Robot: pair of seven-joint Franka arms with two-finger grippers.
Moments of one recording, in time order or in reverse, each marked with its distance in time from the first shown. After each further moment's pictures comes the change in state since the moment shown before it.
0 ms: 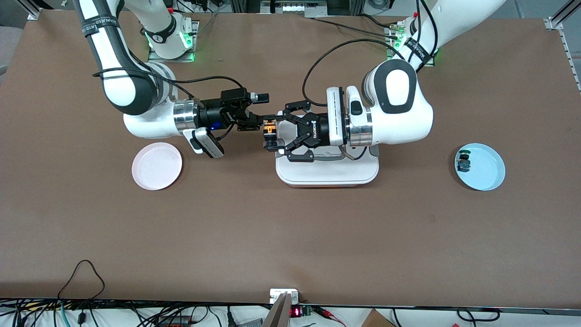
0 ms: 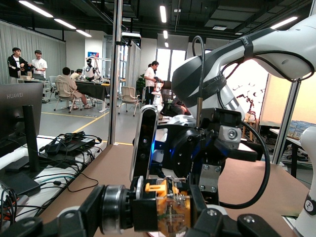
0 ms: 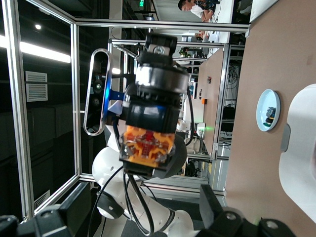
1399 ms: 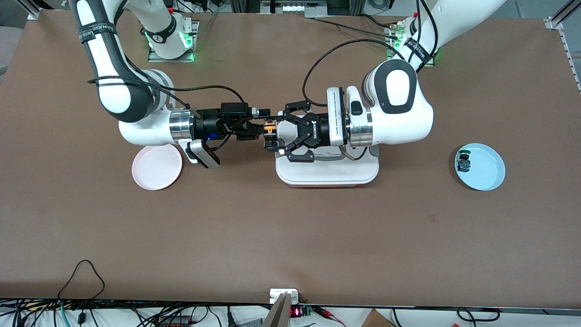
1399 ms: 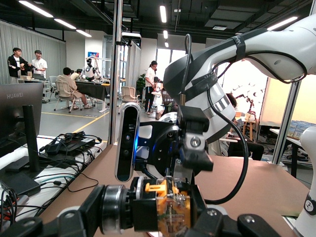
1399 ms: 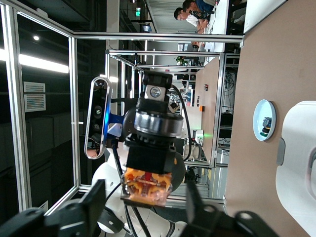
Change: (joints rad) left arm 0.000 0.000 0.000 0.000 0.000 0.000 0.000; right arm -0.011 0.045 -0.006 0.072 0.003 0.021 0.048
